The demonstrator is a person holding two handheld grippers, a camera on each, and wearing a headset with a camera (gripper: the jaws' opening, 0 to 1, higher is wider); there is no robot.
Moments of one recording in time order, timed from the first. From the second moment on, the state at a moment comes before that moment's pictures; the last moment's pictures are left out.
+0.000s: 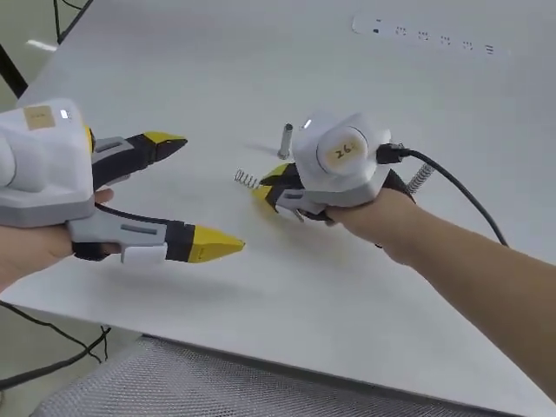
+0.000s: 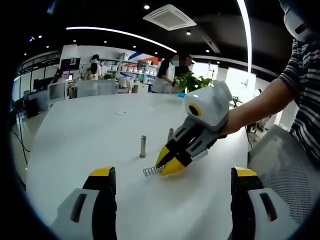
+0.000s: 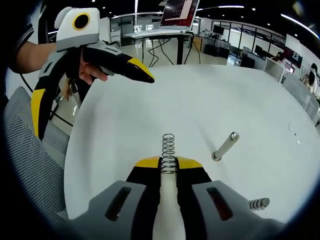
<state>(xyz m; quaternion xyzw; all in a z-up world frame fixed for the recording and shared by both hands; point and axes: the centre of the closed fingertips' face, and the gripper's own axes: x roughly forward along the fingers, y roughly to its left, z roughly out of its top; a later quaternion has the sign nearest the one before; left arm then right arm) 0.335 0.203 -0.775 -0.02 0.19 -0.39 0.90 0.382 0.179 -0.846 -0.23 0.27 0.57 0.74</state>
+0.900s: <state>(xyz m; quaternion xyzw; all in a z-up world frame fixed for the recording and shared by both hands) 0.343 0.121 -0.771 0.00 0.19 -0.51 0.84 0.350 0.087 -0.794 -0.26 0.24 0.61 0.71</state>
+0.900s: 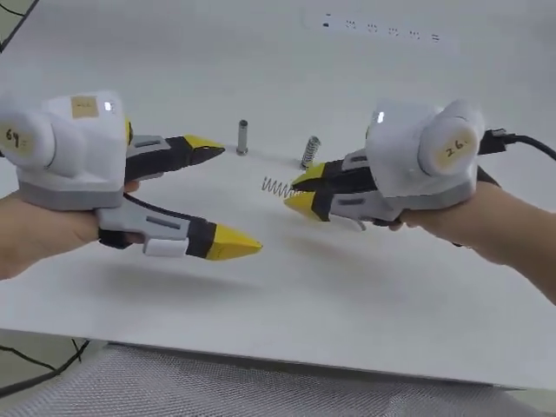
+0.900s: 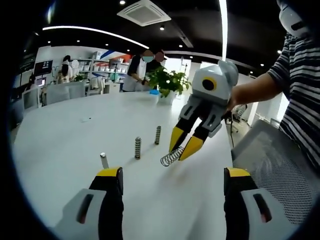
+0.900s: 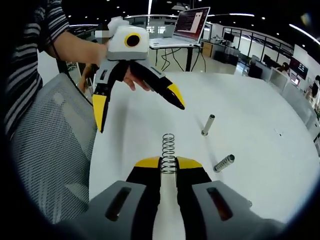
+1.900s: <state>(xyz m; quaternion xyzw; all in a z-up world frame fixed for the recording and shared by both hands) 0.340 0.072 -0.772 -0.01 0.16 -0.60 0.79 0.329 0.059 -0.782 -0.29 0.20 0.64 0.68</state>
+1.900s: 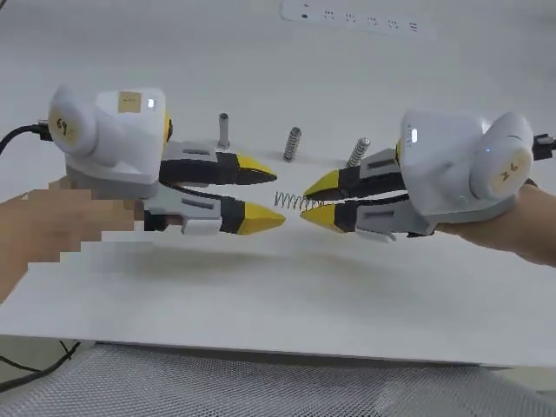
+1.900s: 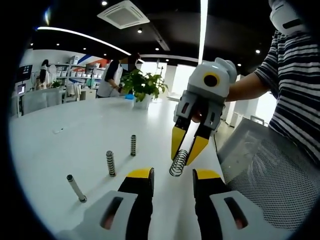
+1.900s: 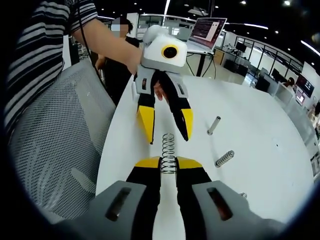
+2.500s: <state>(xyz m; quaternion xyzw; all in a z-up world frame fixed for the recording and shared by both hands) 0.331 0.063 -0.767 0.00 0.15 -0.62 0.77 0.321 0.066 -0.775 -0.28 0.19 0.65 0.68</state>
